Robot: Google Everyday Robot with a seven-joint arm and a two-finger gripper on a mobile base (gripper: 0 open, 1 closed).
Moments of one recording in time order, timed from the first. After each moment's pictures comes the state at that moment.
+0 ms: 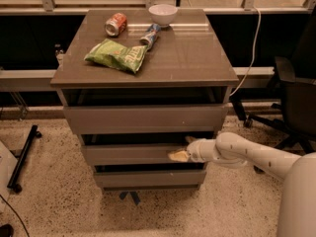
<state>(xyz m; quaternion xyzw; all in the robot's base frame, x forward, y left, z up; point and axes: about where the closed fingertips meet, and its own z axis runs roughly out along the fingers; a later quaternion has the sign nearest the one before) 0.659 -0.104 0.448 -0.35 0.83 0.23 0.36</state>
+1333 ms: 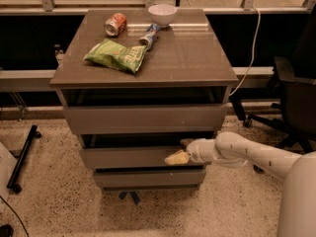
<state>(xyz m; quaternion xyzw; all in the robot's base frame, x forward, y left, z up) 0.659 -0.104 0.456 -0.35 0.83 0.23 0.36</state>
